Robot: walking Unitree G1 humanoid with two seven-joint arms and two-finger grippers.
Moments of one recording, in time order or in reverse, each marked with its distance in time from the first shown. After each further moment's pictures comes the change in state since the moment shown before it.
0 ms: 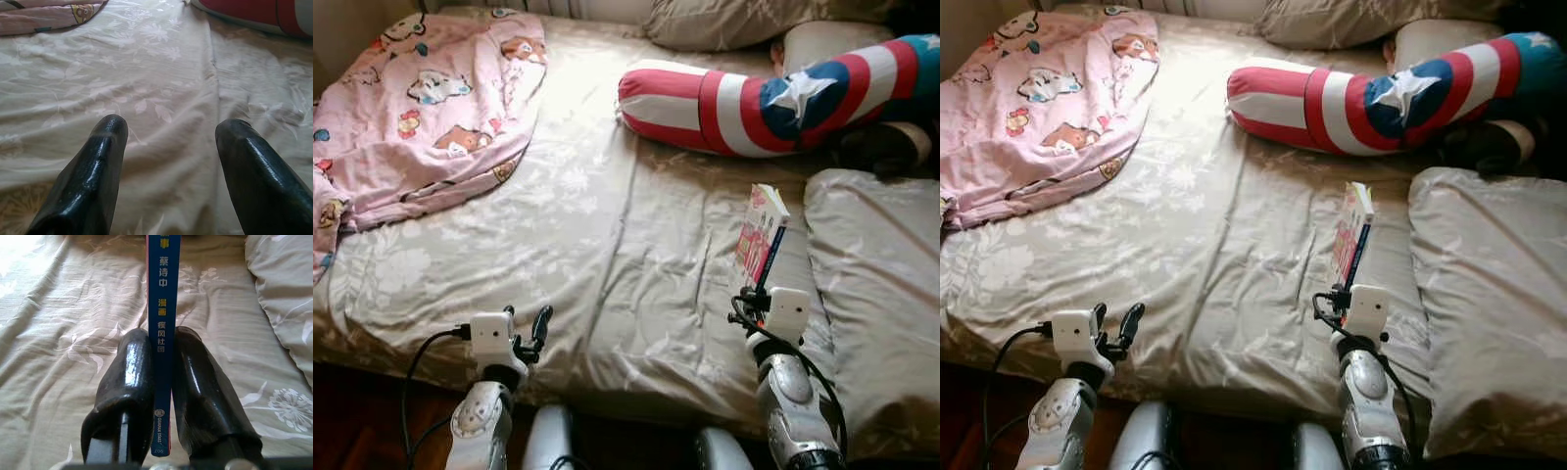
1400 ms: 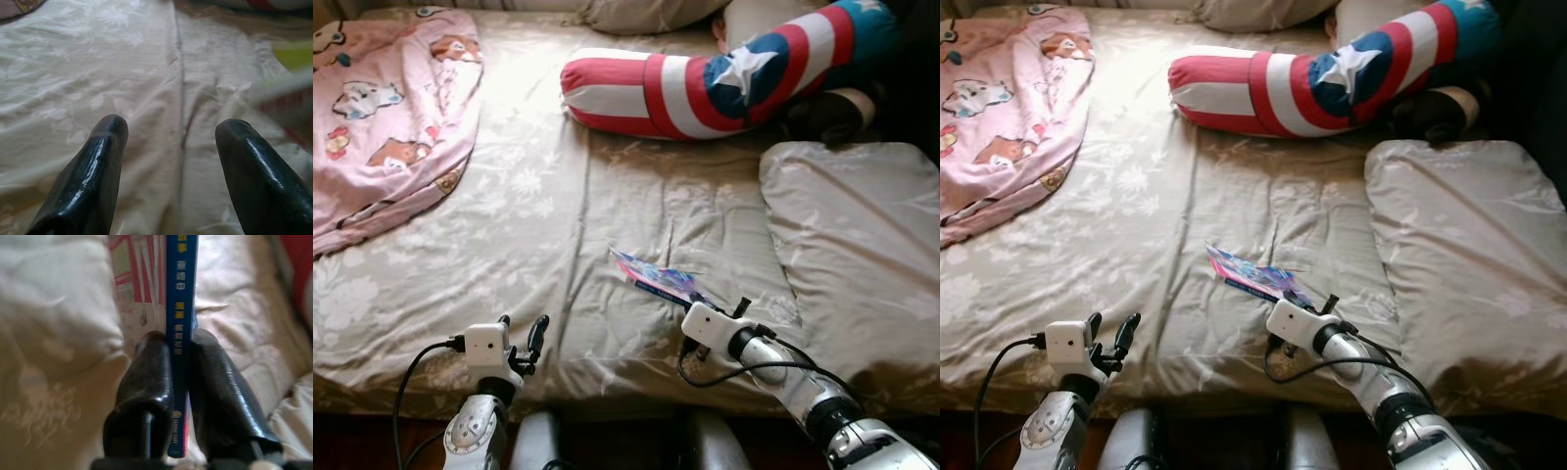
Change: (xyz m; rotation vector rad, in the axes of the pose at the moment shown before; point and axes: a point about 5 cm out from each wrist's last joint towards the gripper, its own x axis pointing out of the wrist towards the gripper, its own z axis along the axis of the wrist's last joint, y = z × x) left arm -0.020 0.006 -0.003 0.009 0.016 0.016; right arm 0.022 0.018 -0.005 -1.145 0.031 0.590
